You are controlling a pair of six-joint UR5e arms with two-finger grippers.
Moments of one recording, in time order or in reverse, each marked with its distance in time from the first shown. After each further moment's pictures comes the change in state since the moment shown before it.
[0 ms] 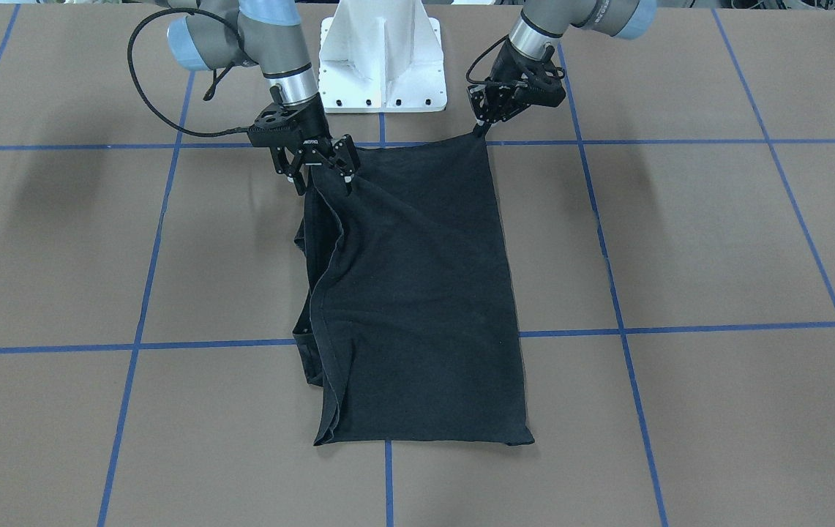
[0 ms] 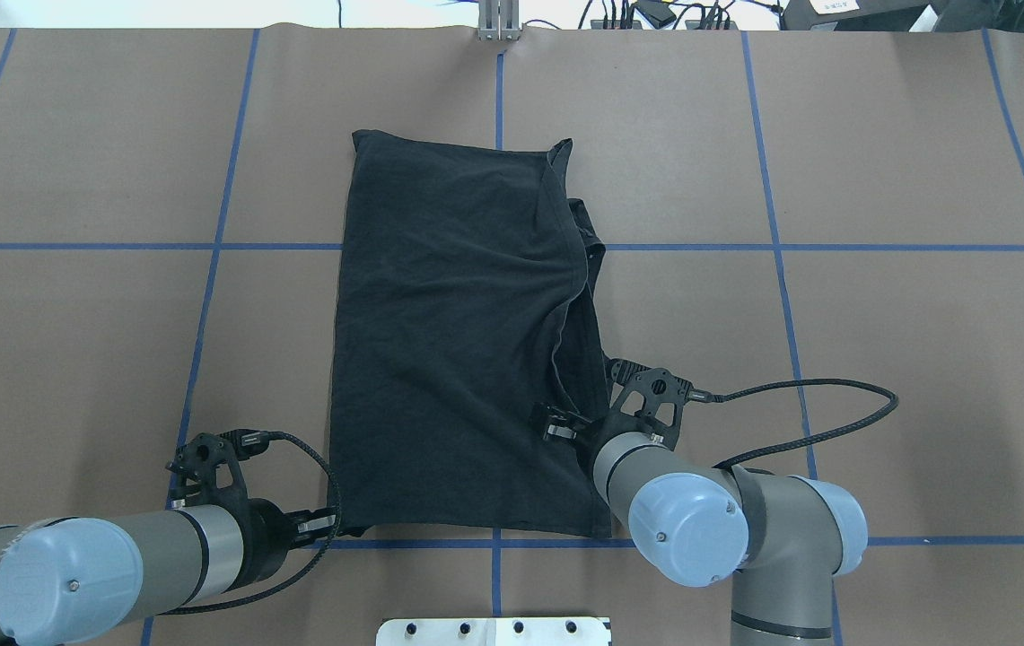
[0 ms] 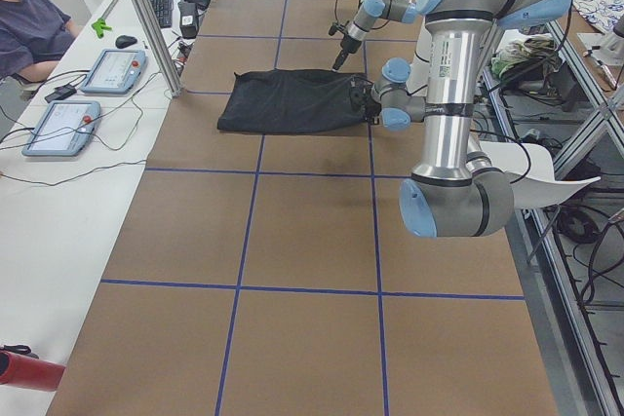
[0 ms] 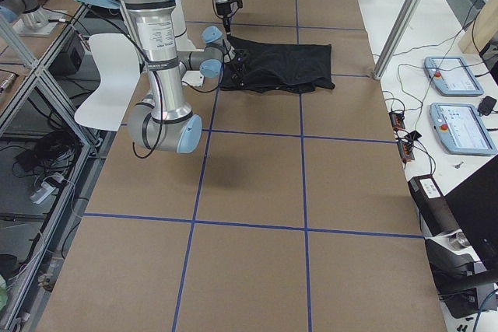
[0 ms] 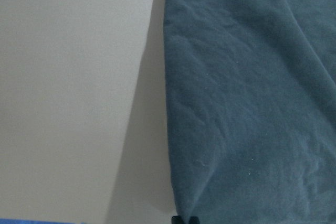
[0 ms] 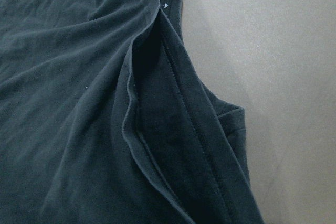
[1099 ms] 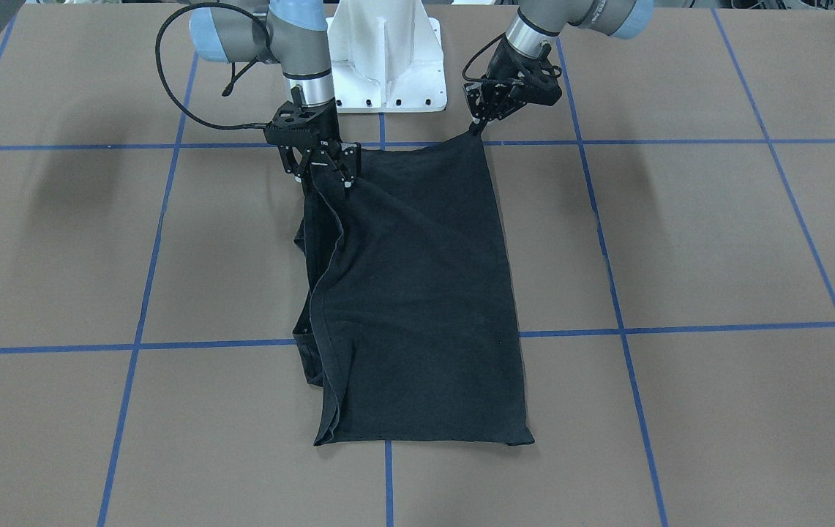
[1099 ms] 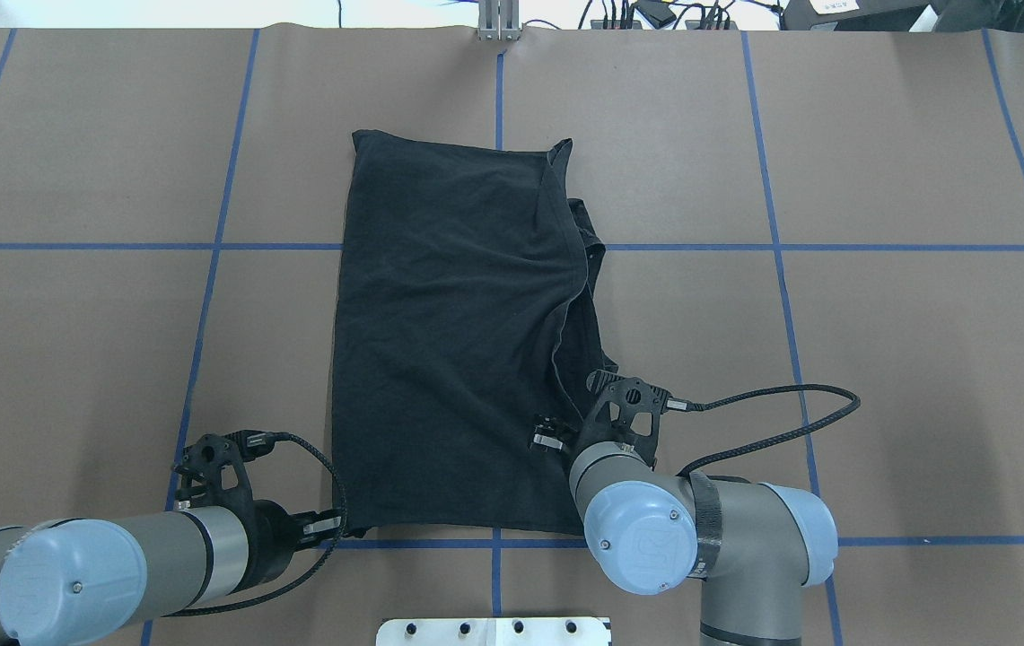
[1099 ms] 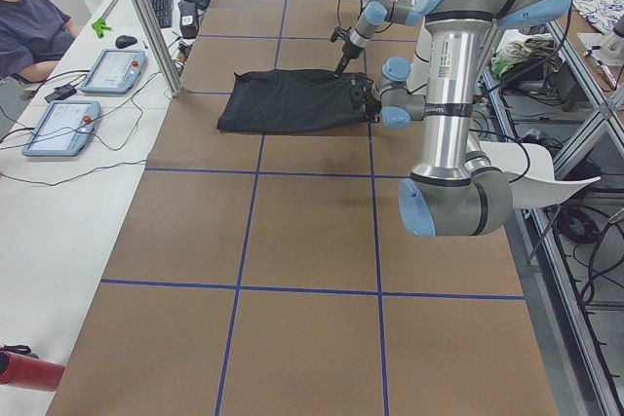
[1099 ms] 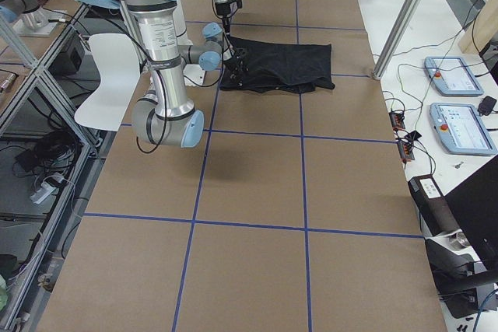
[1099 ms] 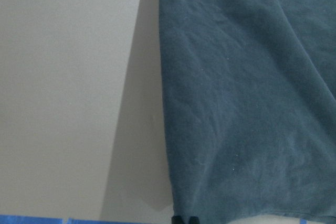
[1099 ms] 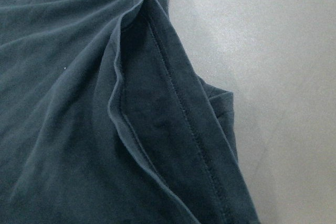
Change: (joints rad) left arm 0.002 -0.010 0.000 -0.001 -0.001 -0.001; right arm -0.017 0.057 -0.012 -0.179 -0.004 0.003
